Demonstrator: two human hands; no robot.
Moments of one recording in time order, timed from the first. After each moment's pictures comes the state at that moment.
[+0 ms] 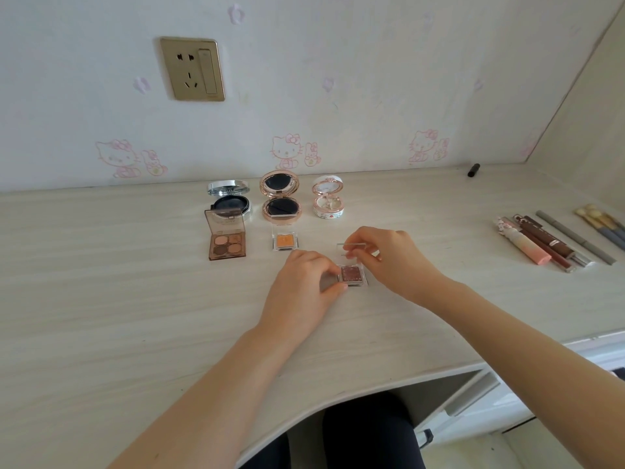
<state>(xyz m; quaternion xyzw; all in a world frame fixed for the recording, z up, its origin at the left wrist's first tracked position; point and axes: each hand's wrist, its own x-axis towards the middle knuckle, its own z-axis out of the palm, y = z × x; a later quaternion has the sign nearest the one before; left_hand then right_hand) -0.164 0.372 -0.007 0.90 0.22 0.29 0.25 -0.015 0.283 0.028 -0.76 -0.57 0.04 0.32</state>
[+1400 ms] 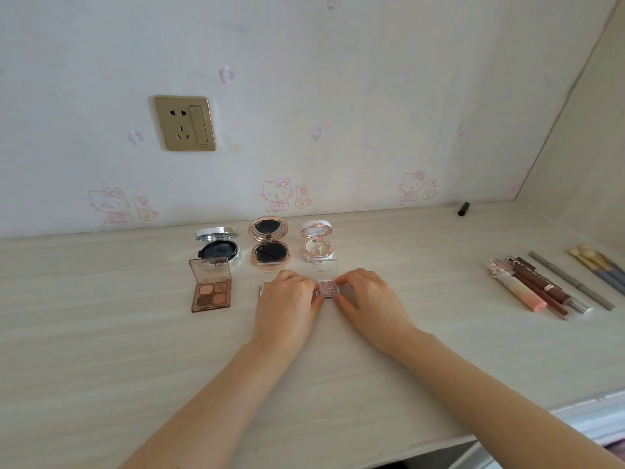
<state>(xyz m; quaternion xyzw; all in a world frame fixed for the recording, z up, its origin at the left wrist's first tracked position) -0.123 0.407 -0.003 0.91 0.28 0.28 0.09 0.000 0.305 0.002 -0.80 -0.53 -0.04 0.29</state>
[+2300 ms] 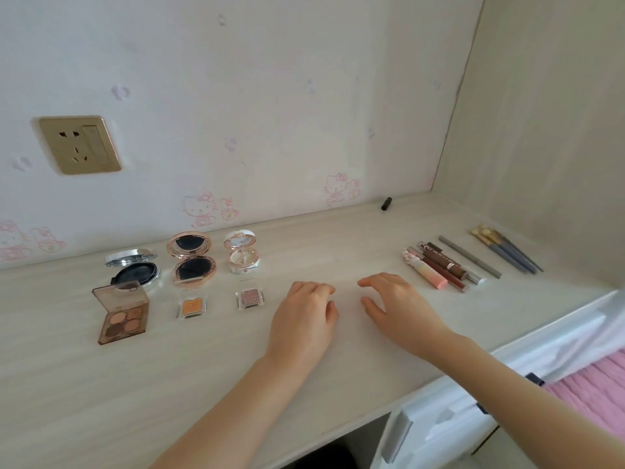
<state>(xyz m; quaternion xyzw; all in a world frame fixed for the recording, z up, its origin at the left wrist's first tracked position) -0.050 0.306 0.006 0.92 0.18 0.29 0.19 0.068 0.177 0.018 -0.85 -0.45 -0.06 0.25</state>
